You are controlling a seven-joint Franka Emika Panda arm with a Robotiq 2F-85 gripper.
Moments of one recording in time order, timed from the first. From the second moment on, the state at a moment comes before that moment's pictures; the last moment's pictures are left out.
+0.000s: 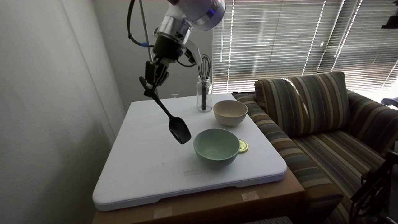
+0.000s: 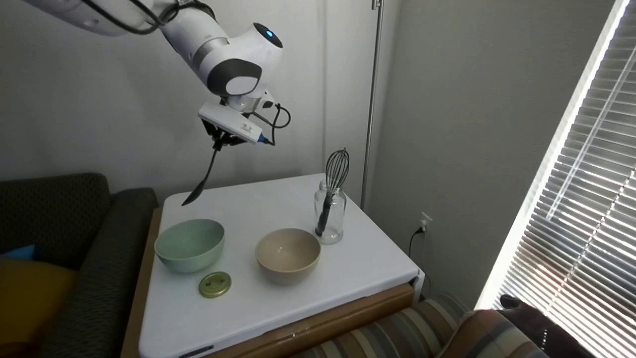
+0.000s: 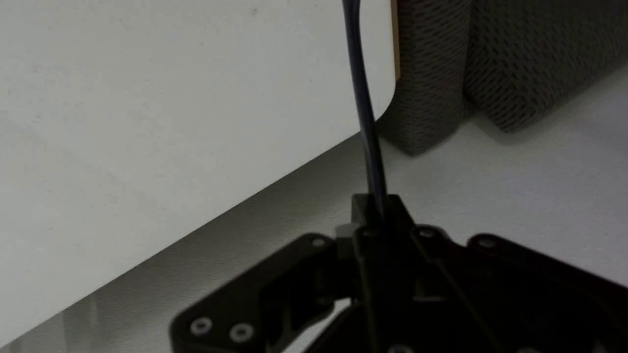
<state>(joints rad) -0.02 1.03 0.36 -1.02 0.38 2.10 -0.65</state>
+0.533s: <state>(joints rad) -0.04 1.33 0.46 -0.80 0.53 2.12 -0.65</state>
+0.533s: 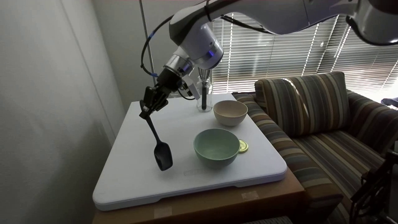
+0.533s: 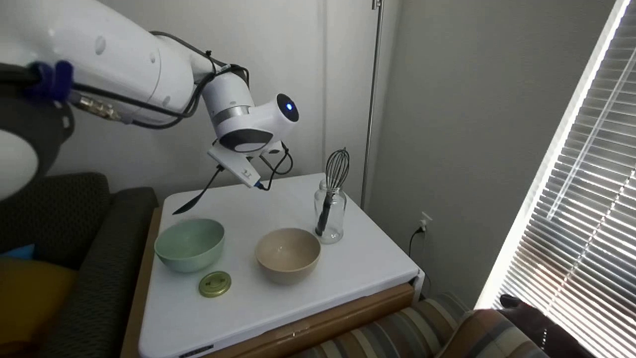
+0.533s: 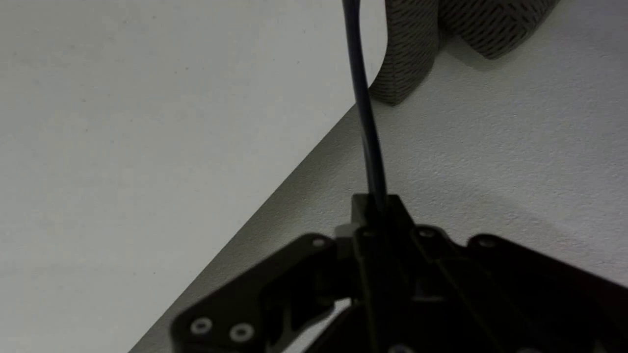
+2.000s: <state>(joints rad) 0.03 1.44 0.47 -0.55 0.45 2.10 -0.66</state>
